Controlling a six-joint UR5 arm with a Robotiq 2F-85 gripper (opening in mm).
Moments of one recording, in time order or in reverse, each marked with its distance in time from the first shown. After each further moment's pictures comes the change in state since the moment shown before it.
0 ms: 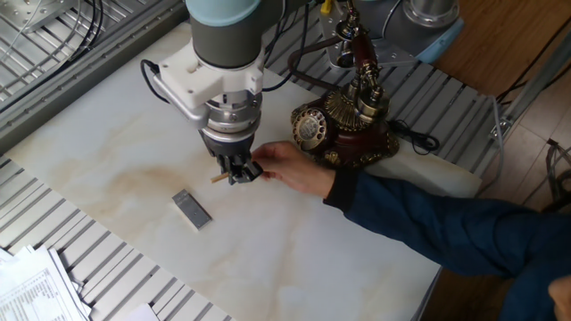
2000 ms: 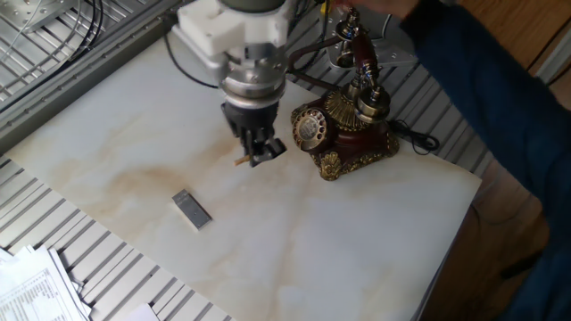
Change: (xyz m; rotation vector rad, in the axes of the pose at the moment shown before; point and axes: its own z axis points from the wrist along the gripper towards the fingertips) arm 0.038 0.027 -0.056 -0.095 -0.026 0.100
